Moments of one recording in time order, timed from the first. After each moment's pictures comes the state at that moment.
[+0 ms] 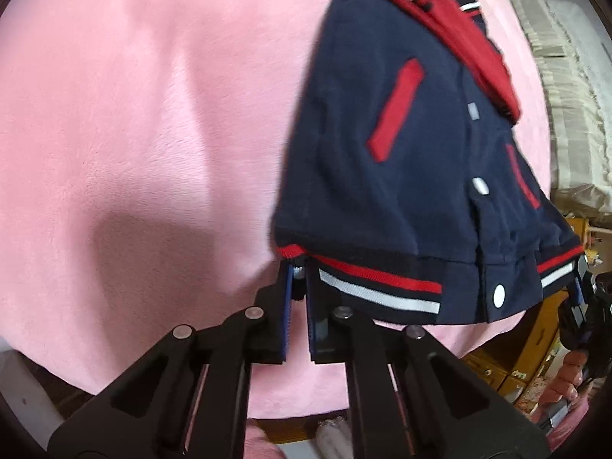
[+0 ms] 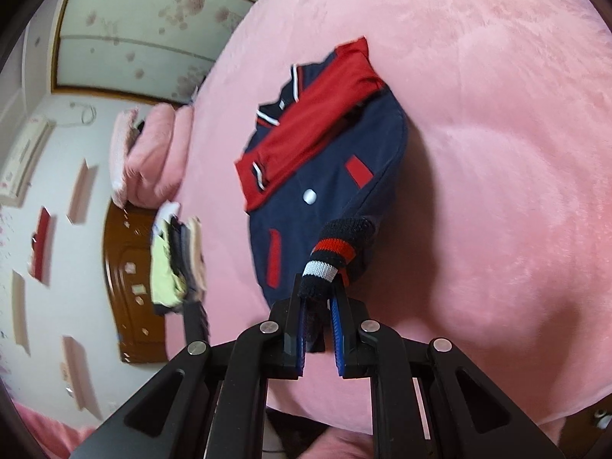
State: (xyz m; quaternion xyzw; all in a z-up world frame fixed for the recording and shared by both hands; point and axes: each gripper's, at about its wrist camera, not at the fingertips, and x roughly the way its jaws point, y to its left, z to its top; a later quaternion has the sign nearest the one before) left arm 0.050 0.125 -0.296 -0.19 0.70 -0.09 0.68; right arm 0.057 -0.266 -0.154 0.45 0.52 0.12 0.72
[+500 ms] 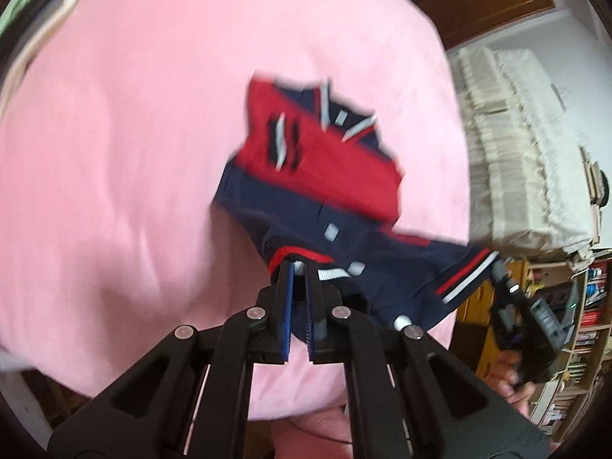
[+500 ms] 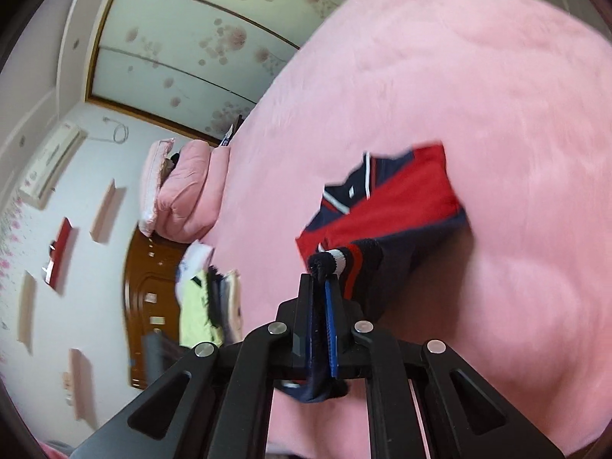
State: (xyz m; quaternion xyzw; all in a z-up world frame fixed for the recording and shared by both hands) left arm 0.136 0.137 -0.099 -0.26 0.60 -0.13 0.74; right arm 0.144 -0.274 -0.031 0.43 0.44 0.12 0.78
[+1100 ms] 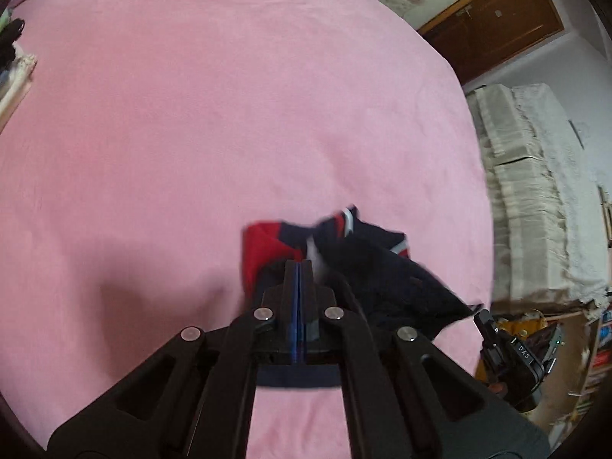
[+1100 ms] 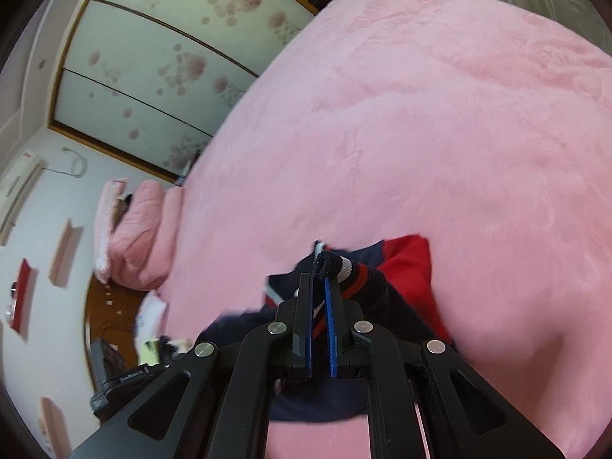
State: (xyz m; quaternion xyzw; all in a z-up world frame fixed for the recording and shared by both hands) left arm 0.324 0.140 -0.162 -0.25 0.56 -0.08 0.79; right arm 0.320 -0.317 -0.094 0.42 0.43 0.02 0.80
